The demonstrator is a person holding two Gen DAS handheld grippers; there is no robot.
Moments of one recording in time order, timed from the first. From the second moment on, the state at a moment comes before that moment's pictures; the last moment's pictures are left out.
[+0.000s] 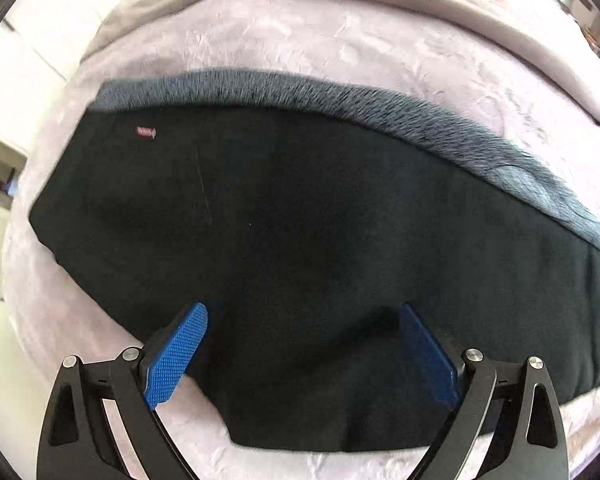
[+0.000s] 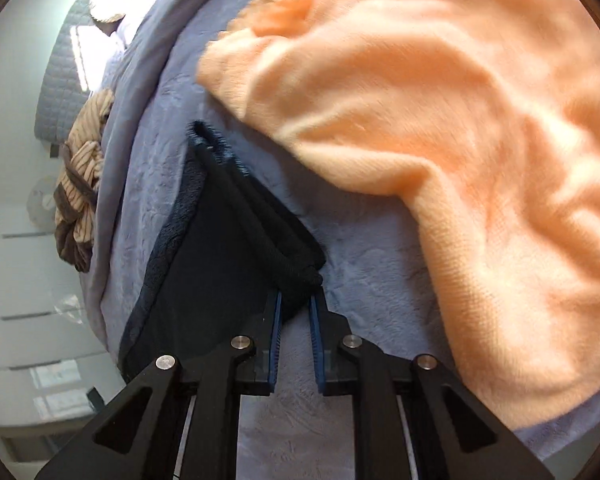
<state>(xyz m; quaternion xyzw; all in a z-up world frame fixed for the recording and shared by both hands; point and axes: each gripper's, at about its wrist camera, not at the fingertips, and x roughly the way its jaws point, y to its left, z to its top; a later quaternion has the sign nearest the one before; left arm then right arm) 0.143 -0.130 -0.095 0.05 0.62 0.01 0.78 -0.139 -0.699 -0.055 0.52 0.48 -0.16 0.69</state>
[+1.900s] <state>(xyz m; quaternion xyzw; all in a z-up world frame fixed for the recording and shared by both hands) 0.240 0.099 -0.105 0.09 0.59 -0.04 0.80 -0.019 -0.290 -0.102 0.57 0.51 0.07 0.64</state>
